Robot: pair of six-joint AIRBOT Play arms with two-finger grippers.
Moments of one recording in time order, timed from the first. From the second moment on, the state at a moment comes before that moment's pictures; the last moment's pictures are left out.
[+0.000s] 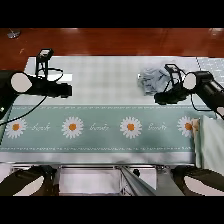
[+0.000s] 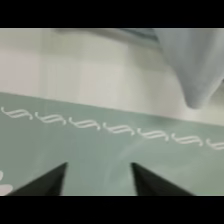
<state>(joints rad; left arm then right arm) -0.23 -1.10 1.02 1.41 -0.97 -1.61 0.17 -1.29 1.06 -1.54 1.06 1.62</state>
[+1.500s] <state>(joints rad) -0.20 -1.17 1.05 1.40 -1.03 -1.63 -0.09 -1.78 1.64 -1.29 1.17 1.46</state>
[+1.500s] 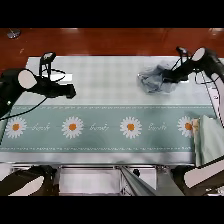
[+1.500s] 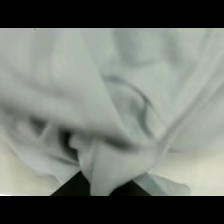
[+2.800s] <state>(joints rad) -0.16 -0.62 0.68 1.20 -1.09 -1.69 0.54 -1.16 1.88 -1.26 1.34 1.46</state>
